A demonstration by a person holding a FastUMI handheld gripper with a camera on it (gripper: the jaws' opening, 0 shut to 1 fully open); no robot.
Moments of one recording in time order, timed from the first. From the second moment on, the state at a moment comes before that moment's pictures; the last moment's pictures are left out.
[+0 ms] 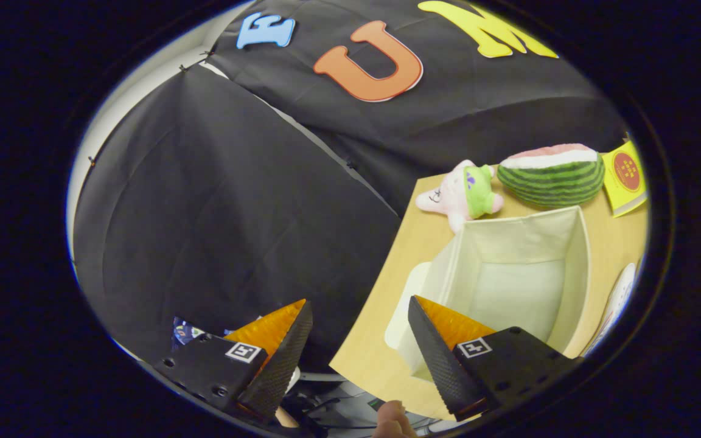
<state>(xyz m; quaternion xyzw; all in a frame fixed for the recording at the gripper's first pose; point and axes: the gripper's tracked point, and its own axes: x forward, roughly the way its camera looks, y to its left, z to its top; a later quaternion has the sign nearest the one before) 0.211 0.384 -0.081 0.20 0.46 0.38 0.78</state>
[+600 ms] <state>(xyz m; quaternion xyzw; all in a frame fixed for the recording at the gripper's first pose) 0.260 0.169 -0.156 0.08 0.45 0.23 0.86</state>
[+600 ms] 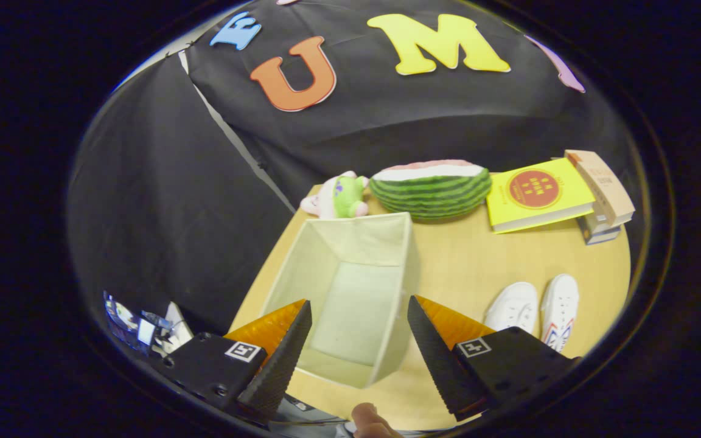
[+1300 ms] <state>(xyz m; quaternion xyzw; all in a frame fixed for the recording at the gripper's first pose) 0.224 -0.033 -0.308 -0.05 0.60 0.08 0.80</state>
